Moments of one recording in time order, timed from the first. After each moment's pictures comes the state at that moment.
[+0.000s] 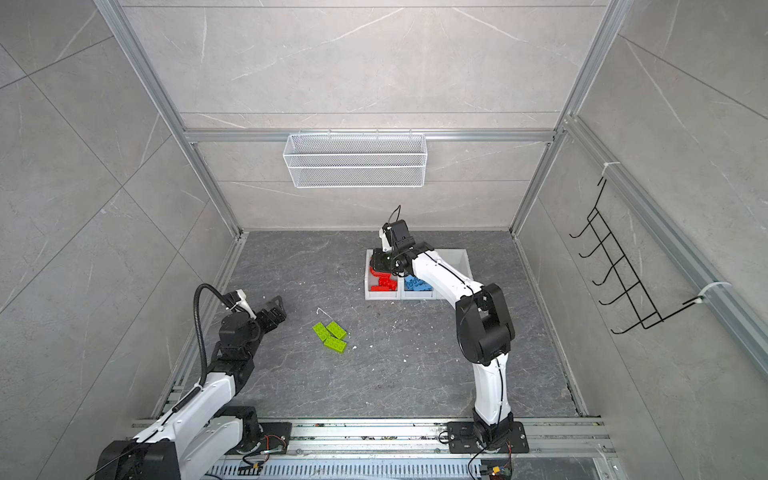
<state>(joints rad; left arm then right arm) -0.06 0.94 0.27 0.30 -0.08 -0.51 0.48 2.04 1.72 -0.51 -0.23 0.44</state>
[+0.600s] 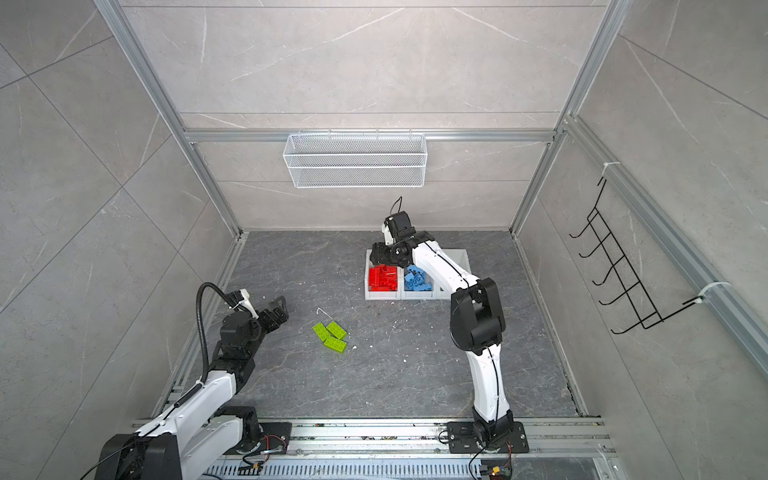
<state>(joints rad) -0.06 0.96 0.27 0.32 -0.04 -0.51 0.45 2.11 1.89 -0.67 -0.22 0.34</state>
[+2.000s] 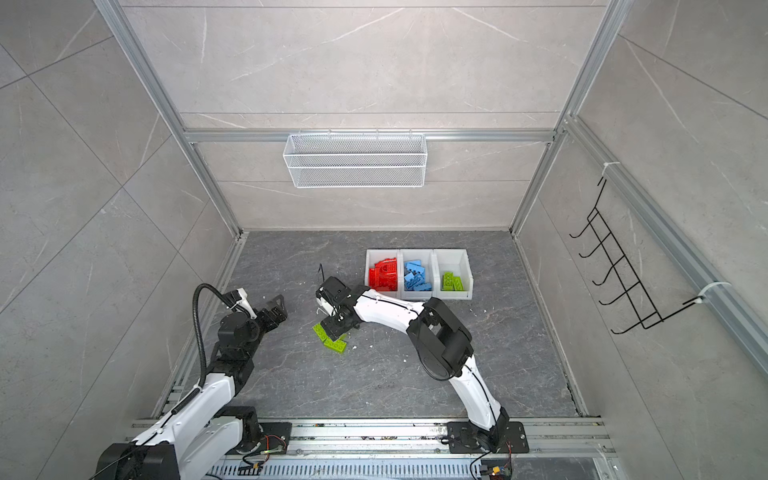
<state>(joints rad) -0.06 0.92 0.27 0.31 -0.05 -0.51 0.91 2.19 1.69 -0.66 -0.10 0.15</state>
